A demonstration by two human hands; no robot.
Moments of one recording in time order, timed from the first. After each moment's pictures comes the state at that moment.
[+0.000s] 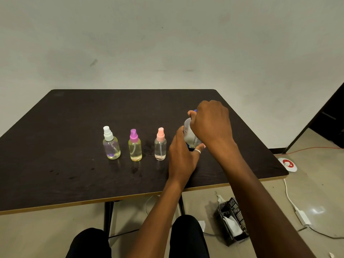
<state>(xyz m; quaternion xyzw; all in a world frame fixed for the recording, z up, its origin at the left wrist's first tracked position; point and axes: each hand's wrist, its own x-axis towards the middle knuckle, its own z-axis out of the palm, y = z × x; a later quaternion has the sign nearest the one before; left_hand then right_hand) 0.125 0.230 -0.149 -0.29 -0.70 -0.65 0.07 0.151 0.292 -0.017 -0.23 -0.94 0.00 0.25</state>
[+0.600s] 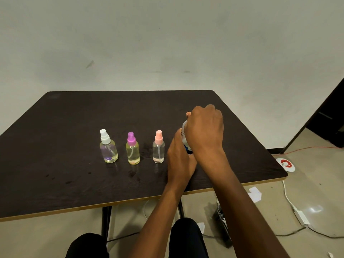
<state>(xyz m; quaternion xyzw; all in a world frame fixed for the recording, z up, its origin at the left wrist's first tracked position) 0.098 0.251 -0.178 -0.17 -0.76 -0.62 -0.09 0.147 0.275 -0.025 -0.28 -0.92 -0.02 0.26</state>
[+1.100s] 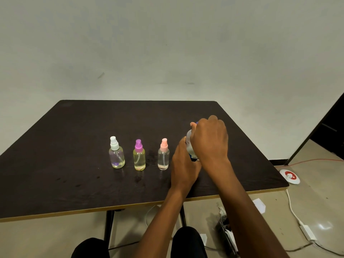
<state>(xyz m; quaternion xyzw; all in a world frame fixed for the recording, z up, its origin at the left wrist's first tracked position) 0.125 0.228 -0.148 -0.28 -0.71 -0.64 0.02 0.155 0.276 -0.027 -0.27 -0.92 0.01 0.29</state>
